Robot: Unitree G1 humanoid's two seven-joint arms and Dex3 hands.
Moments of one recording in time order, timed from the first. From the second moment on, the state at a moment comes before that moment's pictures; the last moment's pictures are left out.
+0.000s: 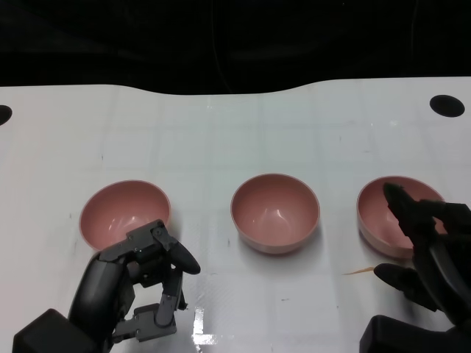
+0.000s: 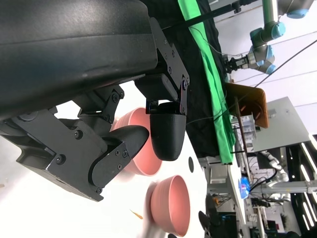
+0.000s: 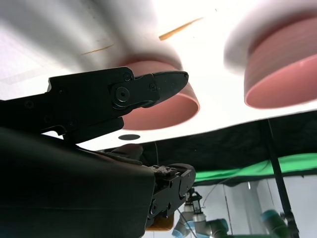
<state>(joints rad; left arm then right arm) 0.17 0.04 -0.06 -0.02 -0.07 -0.35 -0.19 0.05 -0.29 0.20 -0.02 -0.94 0.06 -0.23</state>
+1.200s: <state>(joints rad) 0.17 0.05 -0.07 -0.04 -0.08 -0.32 -0.19 -0.05 -0.36 0.27 0.10 -0.88 0.09 -0.23</state>
